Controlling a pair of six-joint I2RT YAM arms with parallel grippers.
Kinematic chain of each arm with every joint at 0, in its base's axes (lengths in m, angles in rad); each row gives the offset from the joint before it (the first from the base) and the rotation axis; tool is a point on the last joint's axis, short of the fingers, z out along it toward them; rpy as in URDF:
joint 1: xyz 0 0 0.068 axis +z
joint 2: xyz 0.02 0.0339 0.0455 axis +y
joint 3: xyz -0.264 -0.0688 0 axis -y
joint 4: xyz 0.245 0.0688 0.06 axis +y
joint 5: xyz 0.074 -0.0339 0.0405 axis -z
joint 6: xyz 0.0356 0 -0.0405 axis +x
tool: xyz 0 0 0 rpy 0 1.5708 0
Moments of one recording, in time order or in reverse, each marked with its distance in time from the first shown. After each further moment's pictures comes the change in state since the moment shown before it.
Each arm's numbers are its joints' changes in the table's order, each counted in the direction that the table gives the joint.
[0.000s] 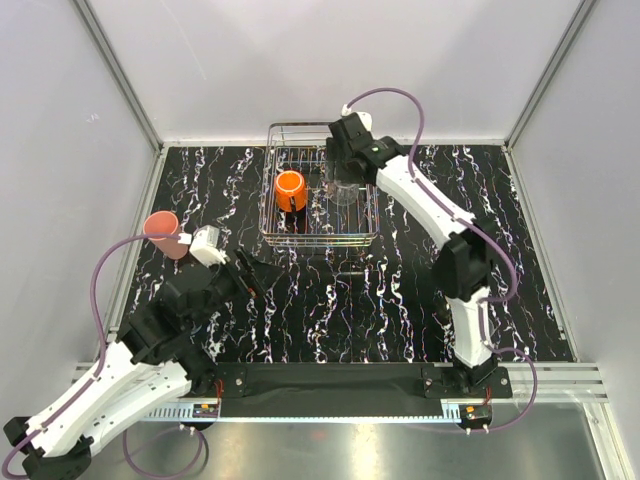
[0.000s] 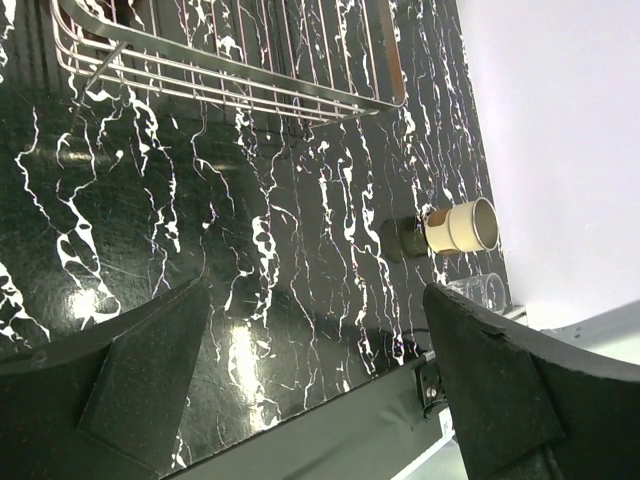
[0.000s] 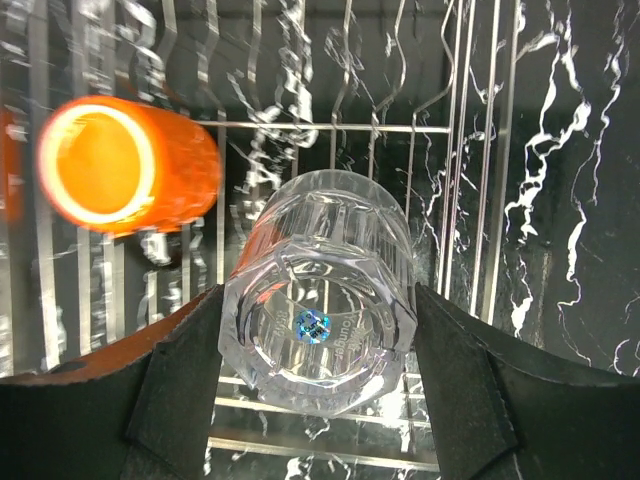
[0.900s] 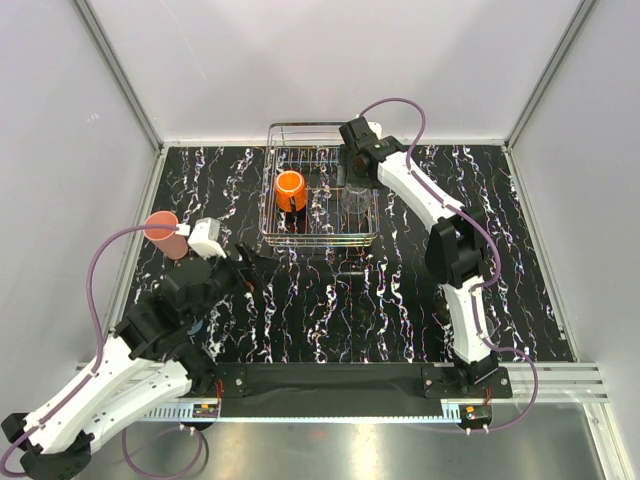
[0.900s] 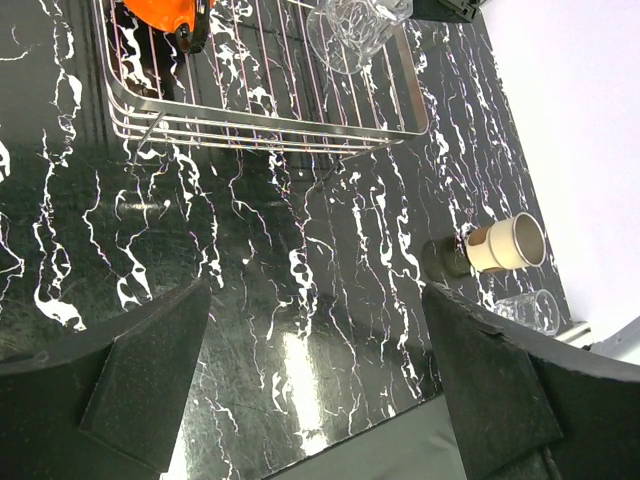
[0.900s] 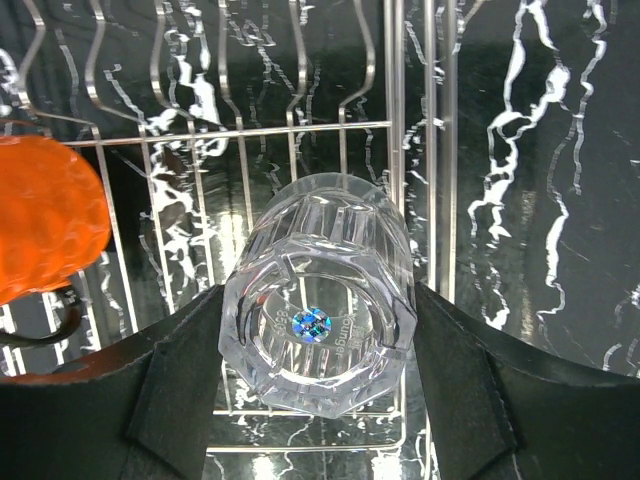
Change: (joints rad) left arm 0.000 0.046 0.068 0.007 -0.071 0.148; right arm -0.091 0.172 0.050 0.048 -0.014 0.019
